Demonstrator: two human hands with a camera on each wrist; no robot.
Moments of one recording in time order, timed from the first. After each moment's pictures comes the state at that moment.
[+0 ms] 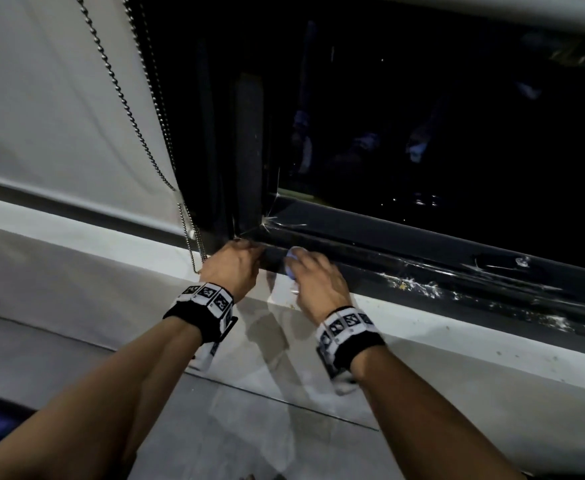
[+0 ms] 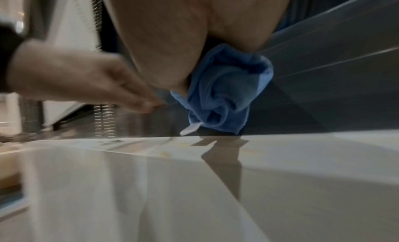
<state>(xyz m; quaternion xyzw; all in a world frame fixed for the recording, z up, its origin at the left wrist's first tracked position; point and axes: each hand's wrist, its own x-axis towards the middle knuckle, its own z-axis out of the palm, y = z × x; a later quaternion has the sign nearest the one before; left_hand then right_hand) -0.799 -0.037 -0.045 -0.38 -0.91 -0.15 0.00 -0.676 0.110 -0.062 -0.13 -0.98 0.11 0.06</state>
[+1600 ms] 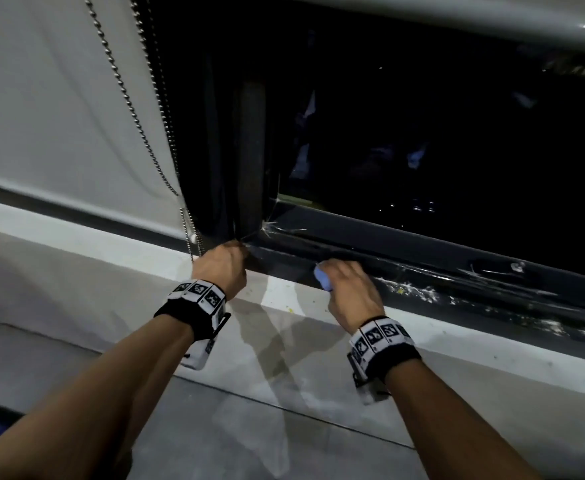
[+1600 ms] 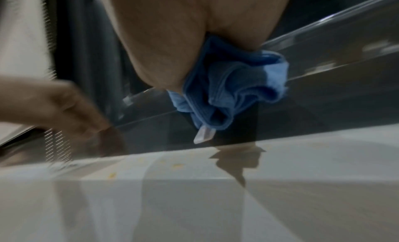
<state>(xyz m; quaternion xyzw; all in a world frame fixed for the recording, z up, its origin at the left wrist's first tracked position) -0.809 -0.044 -0.034 -0.30 -0.95 -0.10 -0.04 -0.639 0.147 -0.056 -0.17 -0.97 0.14 0.12</state>
